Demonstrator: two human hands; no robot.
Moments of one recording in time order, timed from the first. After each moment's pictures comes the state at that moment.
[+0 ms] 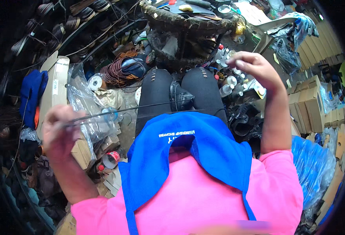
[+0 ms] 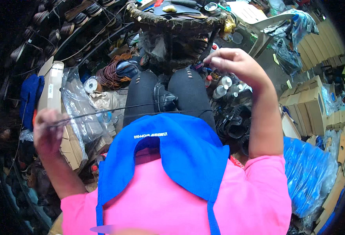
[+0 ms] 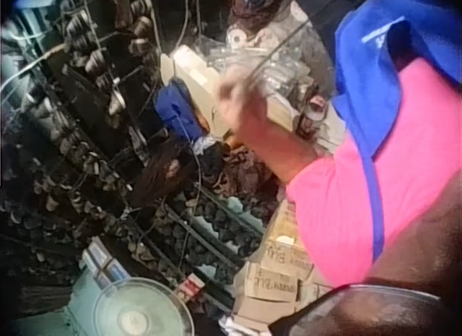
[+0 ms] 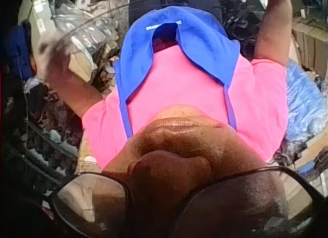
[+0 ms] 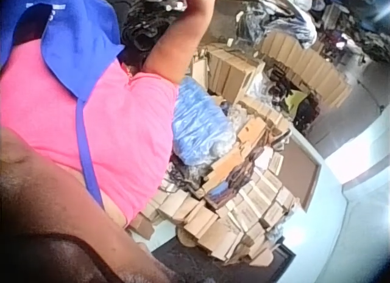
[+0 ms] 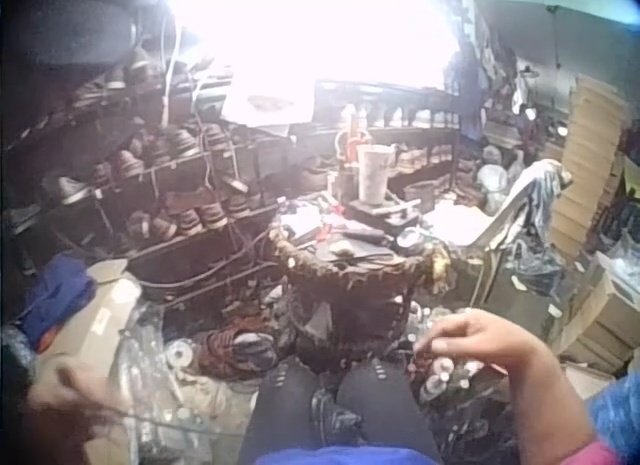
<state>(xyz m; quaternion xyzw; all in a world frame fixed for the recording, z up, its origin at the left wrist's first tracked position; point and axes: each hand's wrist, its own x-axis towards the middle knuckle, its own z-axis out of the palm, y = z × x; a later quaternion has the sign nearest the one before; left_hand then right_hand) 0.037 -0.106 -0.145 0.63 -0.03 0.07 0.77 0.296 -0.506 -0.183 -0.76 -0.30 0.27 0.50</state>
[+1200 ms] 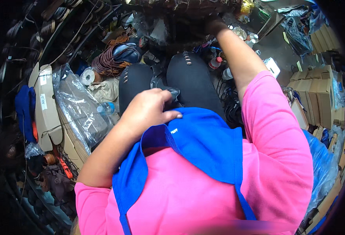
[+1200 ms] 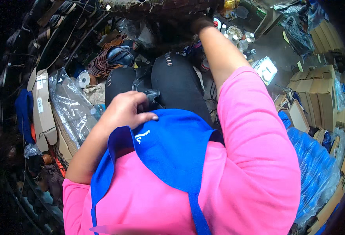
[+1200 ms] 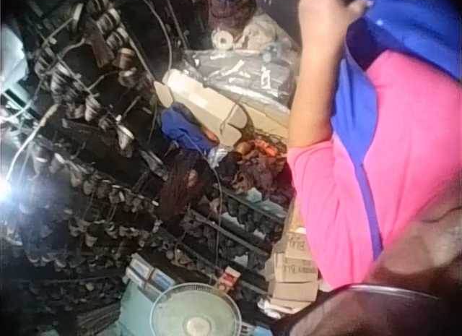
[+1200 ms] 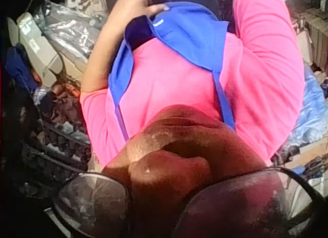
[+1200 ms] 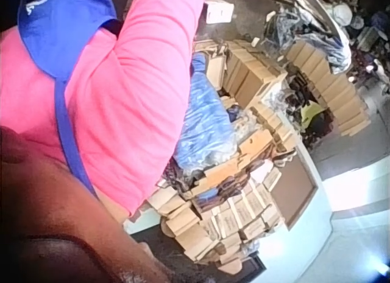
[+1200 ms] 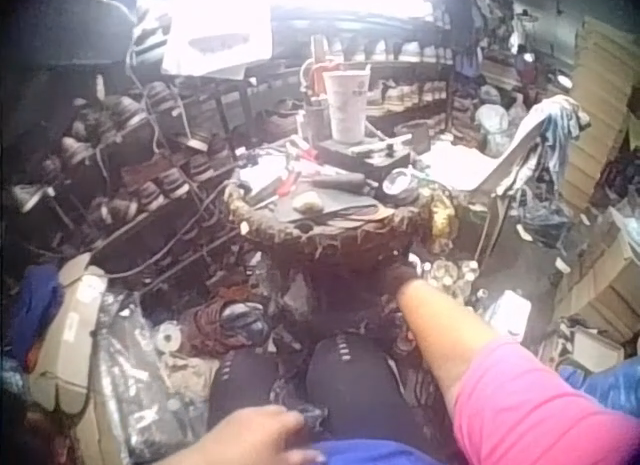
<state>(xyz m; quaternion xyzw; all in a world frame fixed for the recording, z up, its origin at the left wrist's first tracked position) 0.177 -0.249 -0.252 0.93 -0.11 -0.15 0.32 0.517 -0.428 -0.424 -0.95 -0.30 0.00 -0.02</state>
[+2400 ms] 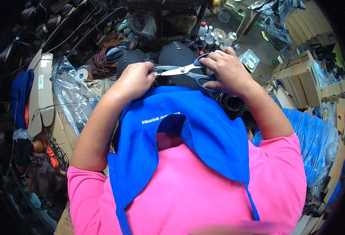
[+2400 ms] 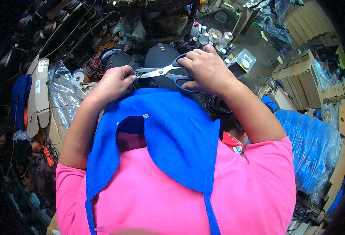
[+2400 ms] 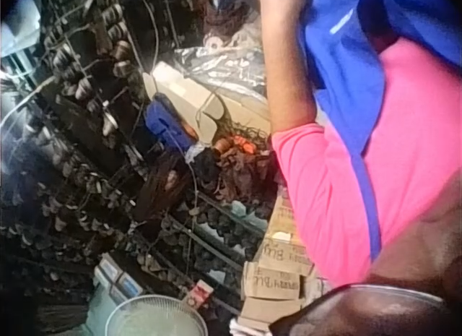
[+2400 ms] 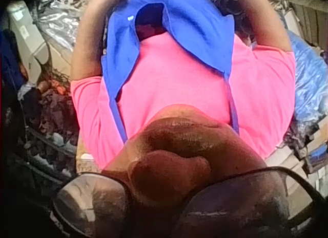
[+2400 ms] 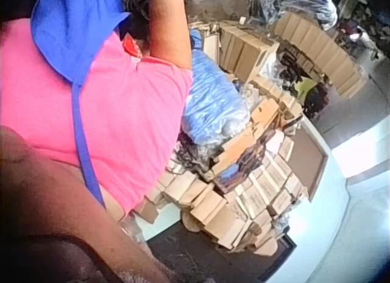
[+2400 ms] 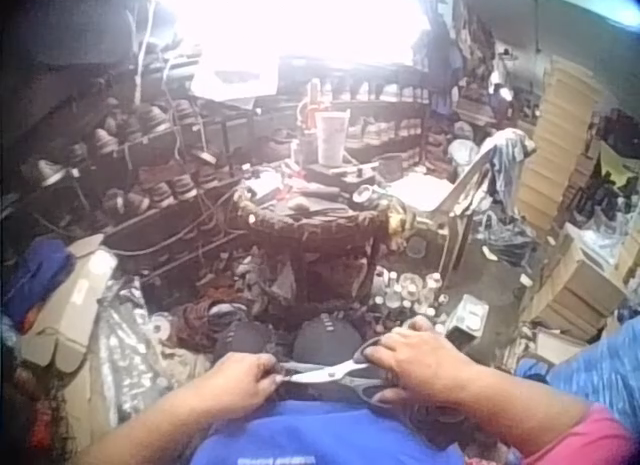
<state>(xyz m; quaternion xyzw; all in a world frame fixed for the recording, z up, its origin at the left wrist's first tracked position) 0.137 -0.248 -0.247 0.94 -0.04 -0.12 0.30 0.198 -0.514 -0.227 -0.88 -0.47 -0.02 0.03</state>
